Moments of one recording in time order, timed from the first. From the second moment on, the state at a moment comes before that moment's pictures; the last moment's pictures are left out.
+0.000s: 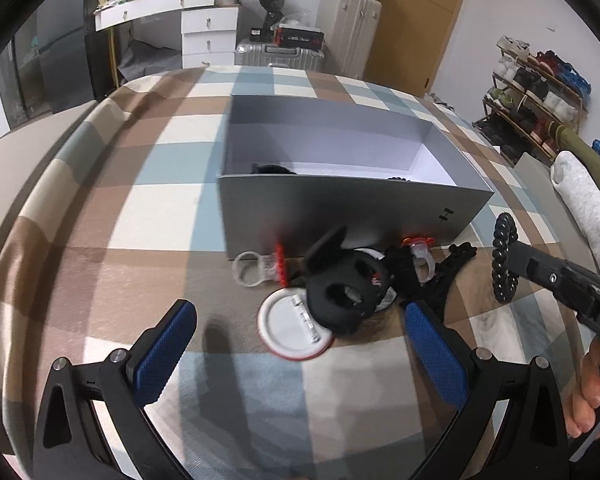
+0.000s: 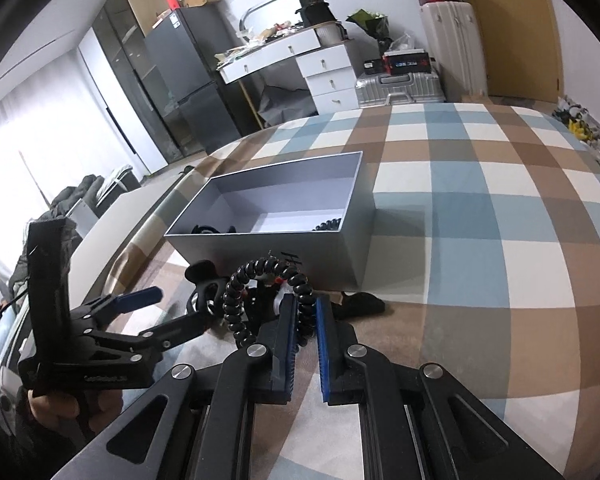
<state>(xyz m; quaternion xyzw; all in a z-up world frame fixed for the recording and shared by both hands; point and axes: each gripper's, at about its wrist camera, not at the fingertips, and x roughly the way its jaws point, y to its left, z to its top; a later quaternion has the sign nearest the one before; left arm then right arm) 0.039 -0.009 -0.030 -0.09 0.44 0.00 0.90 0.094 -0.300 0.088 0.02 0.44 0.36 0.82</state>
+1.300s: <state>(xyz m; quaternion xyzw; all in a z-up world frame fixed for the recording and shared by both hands) 0.031 -0.009 0.027 -0.05 0.33 -0.04 0.94 0.088 -0.292 0.128 0.04 0.38 0.36 0.85</state>
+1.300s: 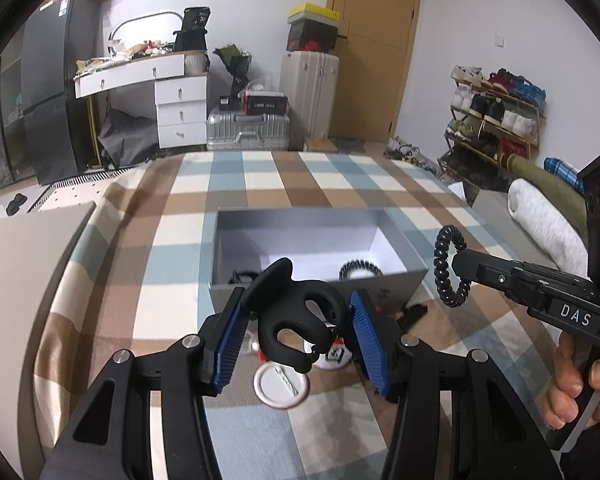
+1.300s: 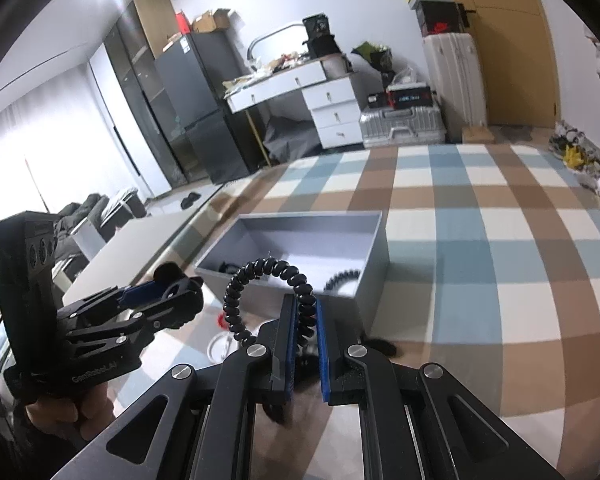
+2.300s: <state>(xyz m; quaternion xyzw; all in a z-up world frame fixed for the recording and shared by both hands) 0.083 0.008 0.025 -0.06 0.31 -0.03 0.95 0.137 -0.262 0.106 0.07 0.41 0.32 0.85</state>
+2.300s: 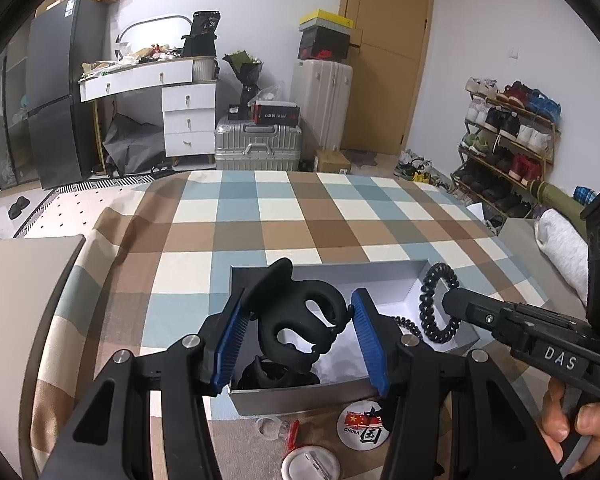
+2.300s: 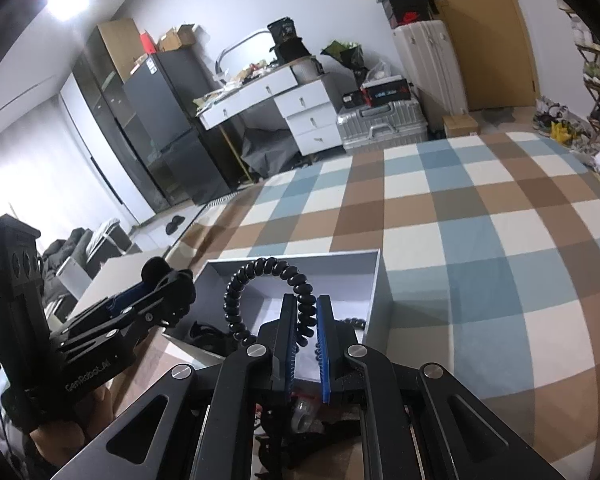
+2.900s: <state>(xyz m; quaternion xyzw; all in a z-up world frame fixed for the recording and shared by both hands) 0.093 -0.005 0.012 -0.03 0.34 -0.02 0.94 0.139 -0.258 0.101 0.06 0.42 0.32 0.85</state>
